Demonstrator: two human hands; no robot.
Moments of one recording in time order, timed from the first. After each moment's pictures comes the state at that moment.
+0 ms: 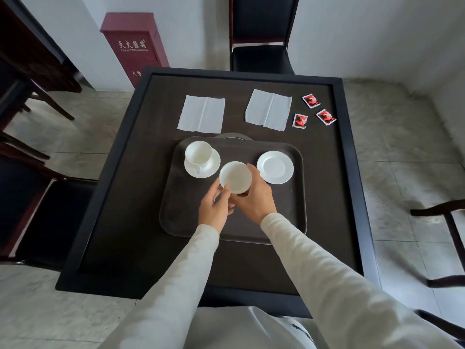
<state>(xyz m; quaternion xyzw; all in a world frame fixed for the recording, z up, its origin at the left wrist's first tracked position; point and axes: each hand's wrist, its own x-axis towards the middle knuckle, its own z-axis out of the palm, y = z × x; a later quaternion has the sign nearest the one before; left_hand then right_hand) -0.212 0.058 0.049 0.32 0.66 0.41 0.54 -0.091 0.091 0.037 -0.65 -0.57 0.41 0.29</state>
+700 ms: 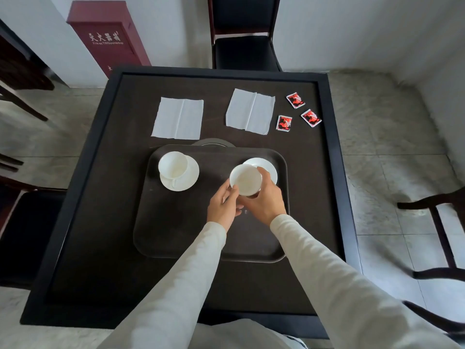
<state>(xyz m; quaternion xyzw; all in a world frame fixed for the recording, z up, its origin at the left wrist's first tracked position) -0.143 0.122 0.021 0.29 0.67 0.34 0.59 -0.014 0.141 0.013 -0.70 -0.55 0.38 0.26</state>
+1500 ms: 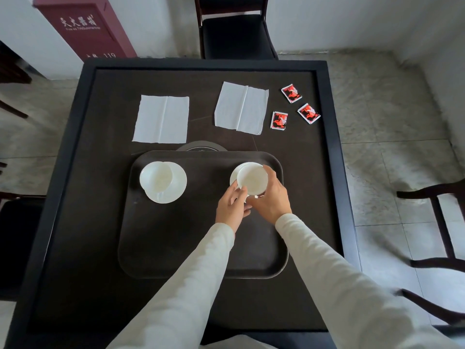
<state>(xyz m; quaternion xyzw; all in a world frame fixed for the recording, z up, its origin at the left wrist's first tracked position) -0.100 0.172 -0.018 0.26 0.67 0.30 0.63 0.023 0.186 -0.018 -0.73 -0.52 0.38 0.23</state>
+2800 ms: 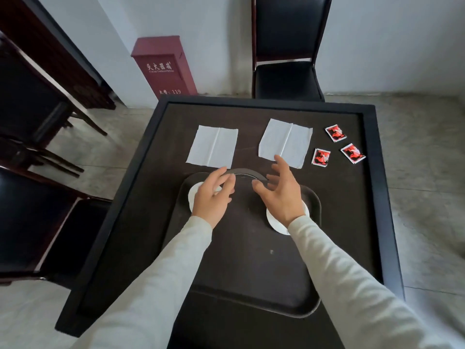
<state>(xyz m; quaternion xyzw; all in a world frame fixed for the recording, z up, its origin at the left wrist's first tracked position) -0.206 0.206 0.102 0.38 0.68 0.41 0.47 -0.038 0.239 0.063 -0.61 -0.55 0.43 0.37</state>
